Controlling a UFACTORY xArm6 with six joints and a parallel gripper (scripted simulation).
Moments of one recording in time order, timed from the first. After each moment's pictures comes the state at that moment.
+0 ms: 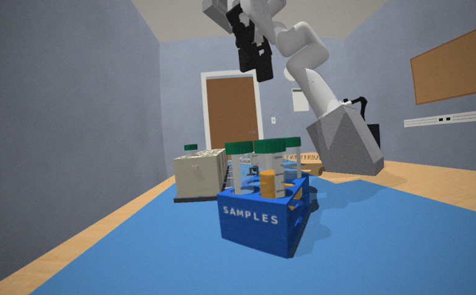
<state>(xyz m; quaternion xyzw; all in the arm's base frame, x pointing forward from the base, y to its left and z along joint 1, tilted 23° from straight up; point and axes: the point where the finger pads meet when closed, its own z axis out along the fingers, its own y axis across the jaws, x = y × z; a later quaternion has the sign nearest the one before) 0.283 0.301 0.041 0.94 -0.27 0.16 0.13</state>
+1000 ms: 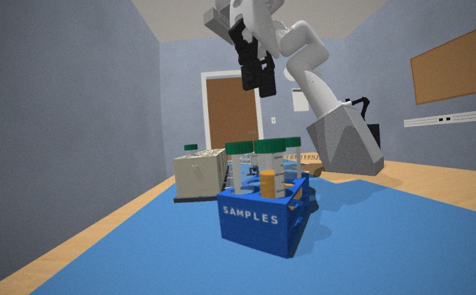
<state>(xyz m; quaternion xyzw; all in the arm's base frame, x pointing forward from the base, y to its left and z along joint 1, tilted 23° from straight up) 0.289 0.293 0.011 0.94 -0.27 0.16 0.13</state>
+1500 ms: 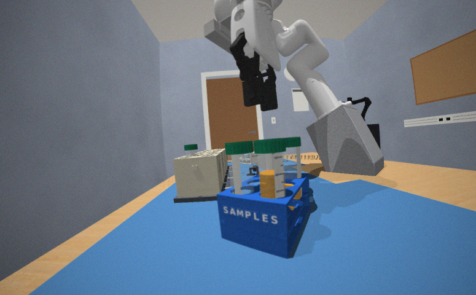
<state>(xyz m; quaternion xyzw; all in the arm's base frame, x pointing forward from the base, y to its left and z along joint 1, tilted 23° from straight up) 0.295 0.285 -0.012 0.94 -0.27 0.16 0.13</state>
